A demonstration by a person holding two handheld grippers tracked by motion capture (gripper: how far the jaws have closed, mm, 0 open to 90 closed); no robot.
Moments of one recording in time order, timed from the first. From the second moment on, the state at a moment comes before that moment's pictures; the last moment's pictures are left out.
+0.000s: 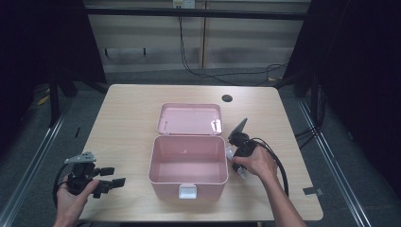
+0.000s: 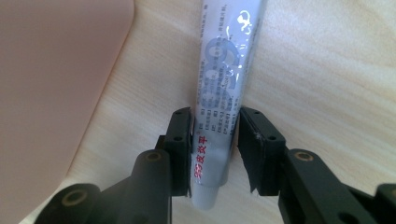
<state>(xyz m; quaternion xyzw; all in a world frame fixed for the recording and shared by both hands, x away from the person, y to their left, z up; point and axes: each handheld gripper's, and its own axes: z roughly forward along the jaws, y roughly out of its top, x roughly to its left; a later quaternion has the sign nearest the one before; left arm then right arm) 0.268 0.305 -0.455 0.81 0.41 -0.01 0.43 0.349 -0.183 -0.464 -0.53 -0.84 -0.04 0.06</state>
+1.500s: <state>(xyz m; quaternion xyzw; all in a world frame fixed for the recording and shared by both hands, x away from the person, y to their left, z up) 0.268 0.305 -0.454 0.81 0.41 -0.01 0.43 0.339 -0.203 -0.441 -0.52 -0.85 -0.05 0.05</state>
